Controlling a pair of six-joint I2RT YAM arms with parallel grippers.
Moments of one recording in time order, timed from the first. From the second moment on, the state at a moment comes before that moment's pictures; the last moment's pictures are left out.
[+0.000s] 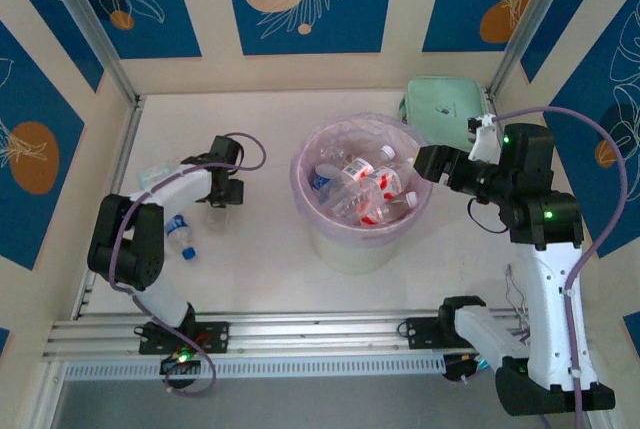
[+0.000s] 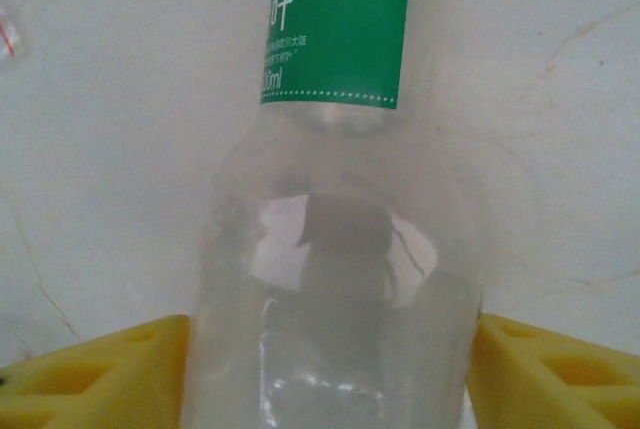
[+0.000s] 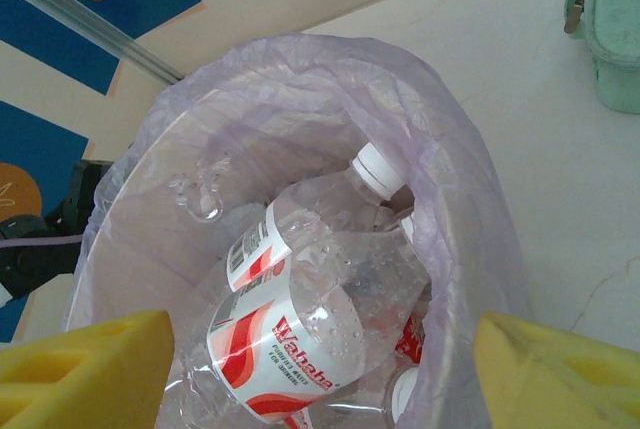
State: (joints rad) left arm -0.28 1.66 1.05 -0.63 -0.26 -0.24; right arm 0.04 0.91 1.37 -1.05 -0.47 0.40
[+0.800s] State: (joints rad) left arm -0.40 1.10 1.55 -0.83 0.06 -0.18; right arm 0.04 0.99 1.49 -1.03 -0.61 0.38
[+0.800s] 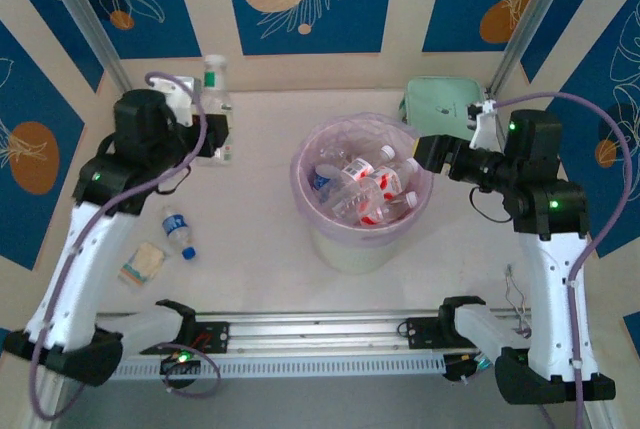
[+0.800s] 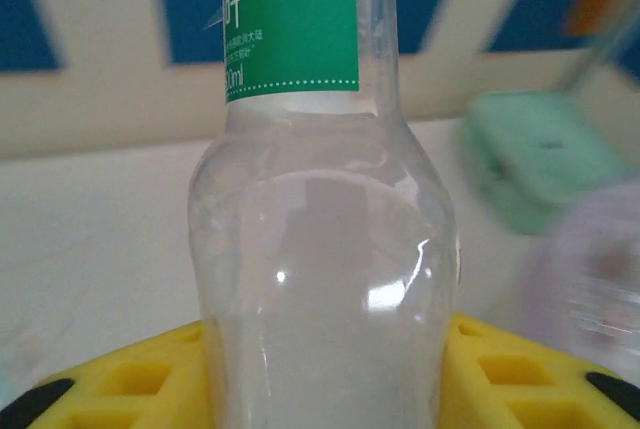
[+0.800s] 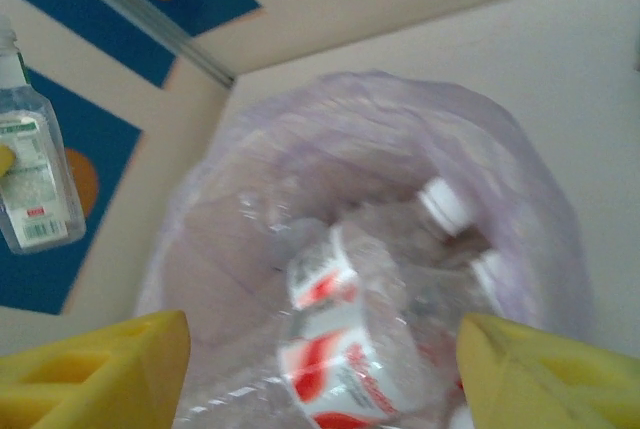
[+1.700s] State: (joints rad) left arm -0.88 1.21 1.45 -0.44 0.30 -0.21; right arm 0.49 1.29 1.84 -0.90 -0.55 0.39
